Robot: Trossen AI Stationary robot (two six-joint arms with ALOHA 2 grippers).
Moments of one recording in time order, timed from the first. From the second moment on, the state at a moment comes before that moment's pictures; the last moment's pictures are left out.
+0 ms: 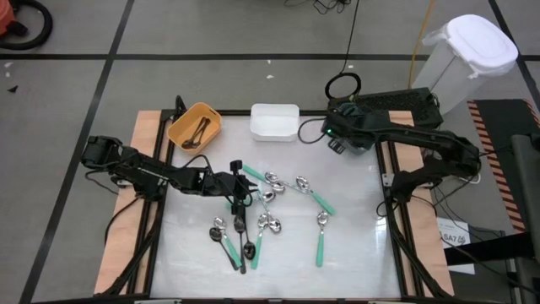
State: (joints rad) left arm -0.12 1.45 0.63 0.21 -0.26 0.11; right arm -0.43 1.33 1.06 -1.03 0.70 0.16
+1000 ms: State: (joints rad) left arm -0.12 1.45 0.63 0.24 -0.26 0.11; right arm -0.81 1.31 0.89 -0.71 0.28 -0.46
